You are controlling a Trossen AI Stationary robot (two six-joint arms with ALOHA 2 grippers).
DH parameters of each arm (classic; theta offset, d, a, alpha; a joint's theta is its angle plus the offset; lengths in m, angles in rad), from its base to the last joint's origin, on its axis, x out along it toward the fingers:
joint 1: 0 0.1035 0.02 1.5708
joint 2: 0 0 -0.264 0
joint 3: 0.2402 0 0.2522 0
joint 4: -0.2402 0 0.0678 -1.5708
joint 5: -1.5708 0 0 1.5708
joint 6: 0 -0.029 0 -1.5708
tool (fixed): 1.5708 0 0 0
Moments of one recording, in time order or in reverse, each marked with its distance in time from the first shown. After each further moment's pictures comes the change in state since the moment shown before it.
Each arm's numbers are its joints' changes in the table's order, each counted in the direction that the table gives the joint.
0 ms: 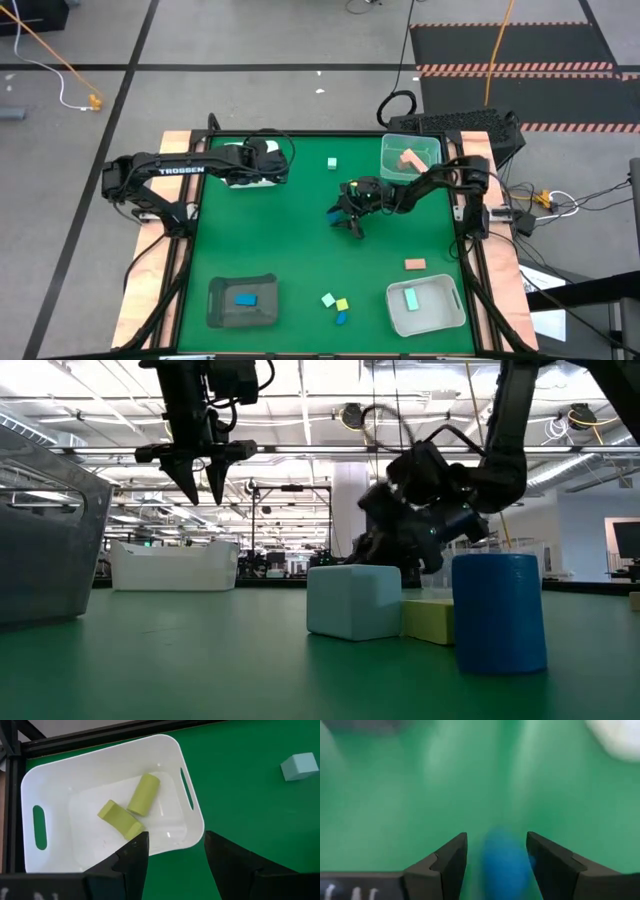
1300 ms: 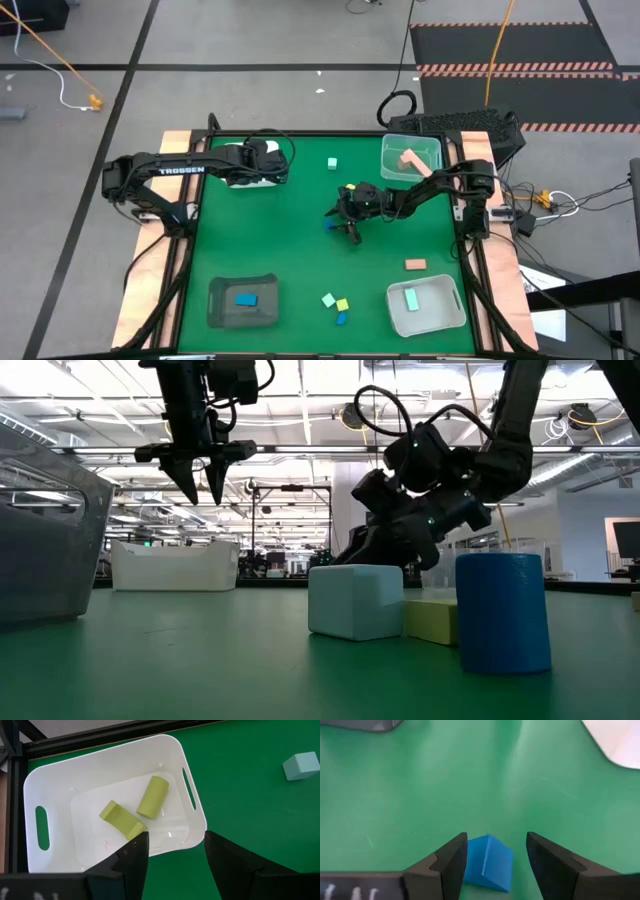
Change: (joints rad) left arm 0.000 0.000 0.000 -0.004 0.001 -0.004; right arm 0.086 0.041 0.048 -0.023 -0.126 -0.021
